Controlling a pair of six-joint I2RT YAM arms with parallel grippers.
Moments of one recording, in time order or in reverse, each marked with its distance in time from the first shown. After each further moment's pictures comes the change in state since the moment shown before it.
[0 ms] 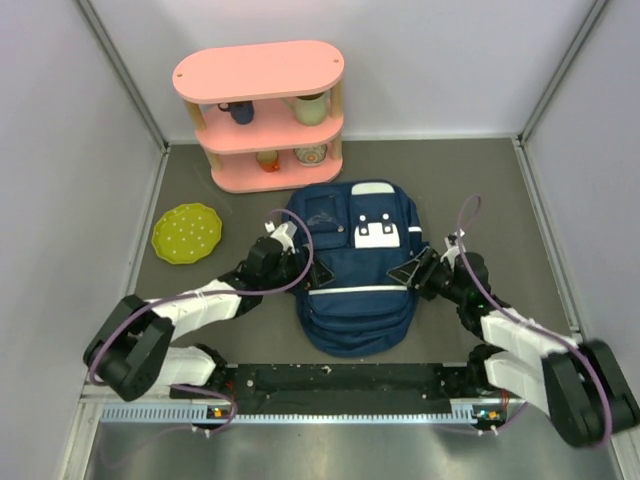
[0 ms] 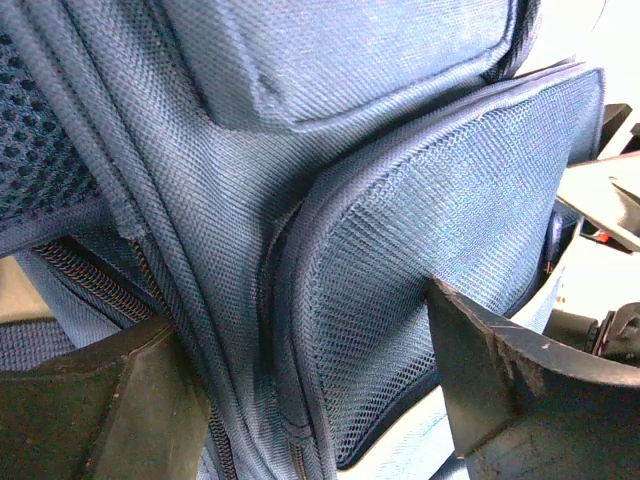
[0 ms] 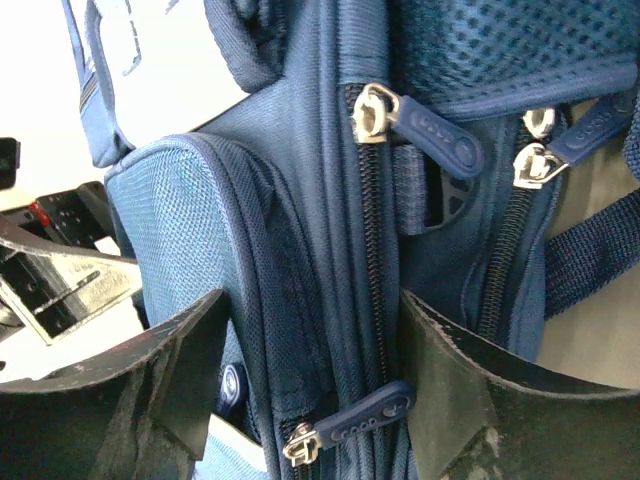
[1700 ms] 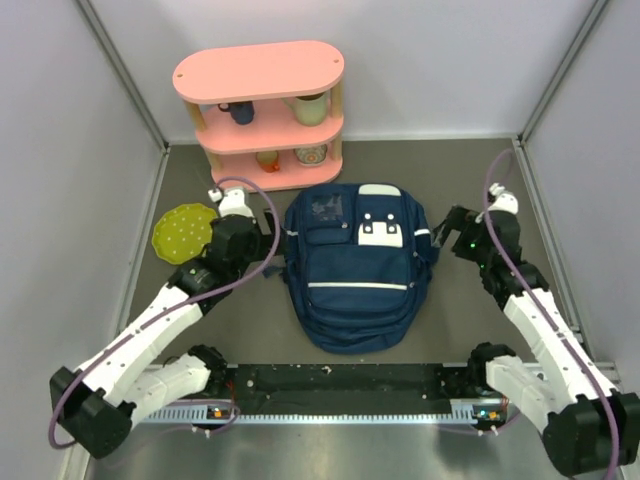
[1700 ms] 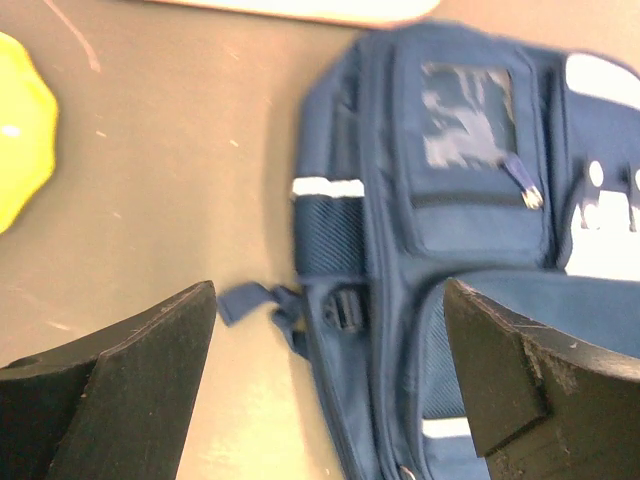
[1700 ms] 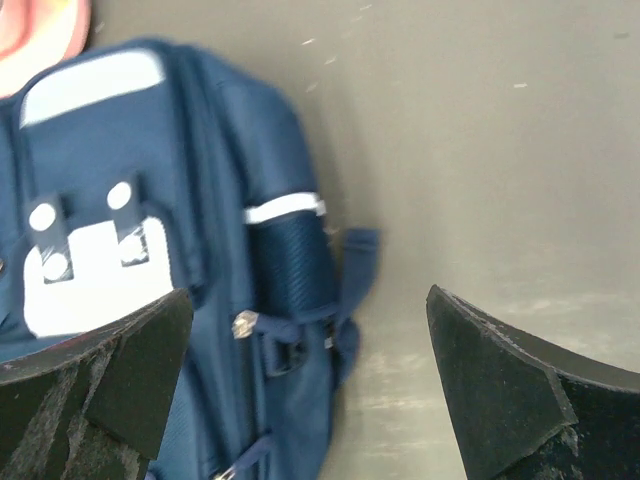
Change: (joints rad) left arm 0.007 -0.371 0.336 -0.669 -0.628 0.268; right arm -0.065 -0.264 0.479 -0.813 0.522 -0.493
